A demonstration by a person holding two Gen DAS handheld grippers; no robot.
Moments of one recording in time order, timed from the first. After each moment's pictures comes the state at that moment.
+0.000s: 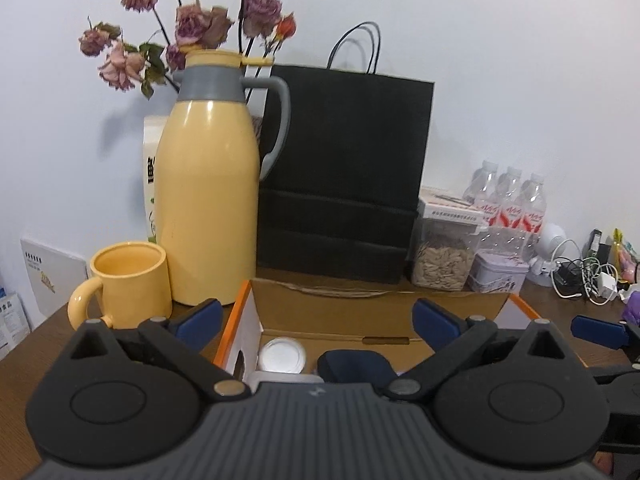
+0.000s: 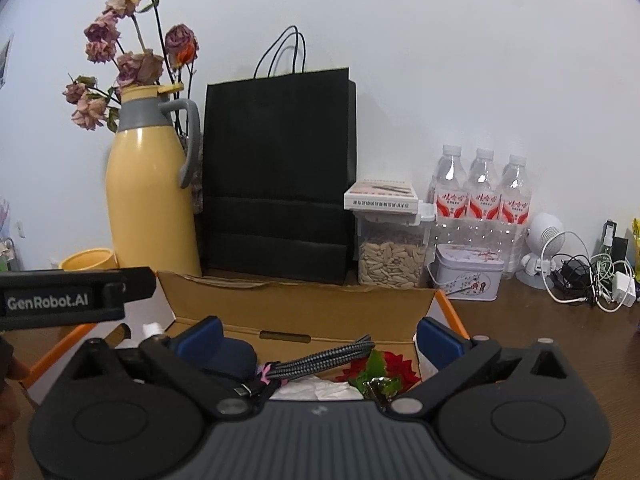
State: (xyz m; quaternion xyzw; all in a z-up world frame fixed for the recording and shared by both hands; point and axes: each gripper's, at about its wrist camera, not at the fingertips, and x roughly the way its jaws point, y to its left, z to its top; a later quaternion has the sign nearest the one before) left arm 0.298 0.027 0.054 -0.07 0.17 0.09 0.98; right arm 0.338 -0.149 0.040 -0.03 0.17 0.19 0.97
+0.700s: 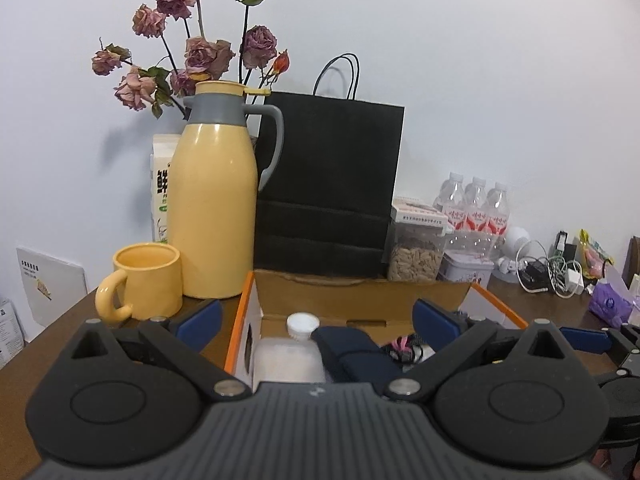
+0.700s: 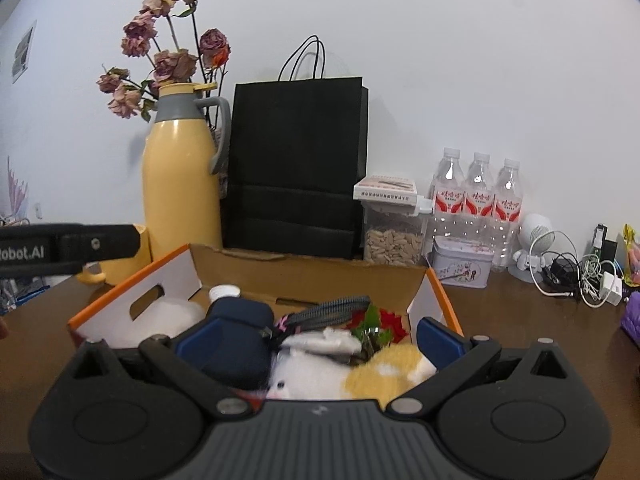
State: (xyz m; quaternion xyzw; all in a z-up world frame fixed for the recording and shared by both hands) left arm 0.222 0.024 0.057 -0.06 0.15 0.06 0.99; right arm 0.271 -0.173 0.037 -0.06 0.18 0.21 0.96
